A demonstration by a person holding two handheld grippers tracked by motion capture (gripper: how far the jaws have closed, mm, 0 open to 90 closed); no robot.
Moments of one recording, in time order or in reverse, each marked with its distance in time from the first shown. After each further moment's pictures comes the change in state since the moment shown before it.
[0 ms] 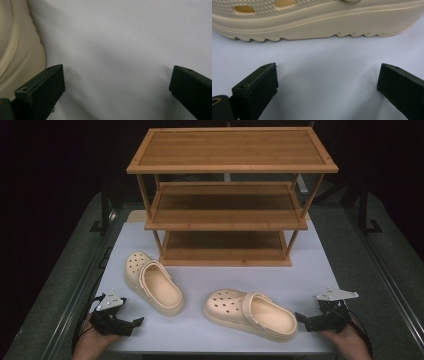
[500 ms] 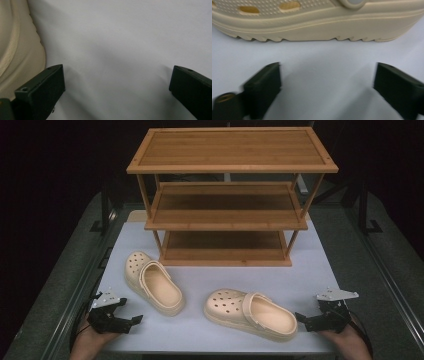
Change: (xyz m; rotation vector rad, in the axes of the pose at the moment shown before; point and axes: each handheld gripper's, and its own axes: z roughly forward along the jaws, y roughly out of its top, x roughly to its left) left arm 0.005 0.004 -0.009 -0.023 -0.034 -0.048; right arm 0.000 0.000 0.000 -0.004 0.000 0.000
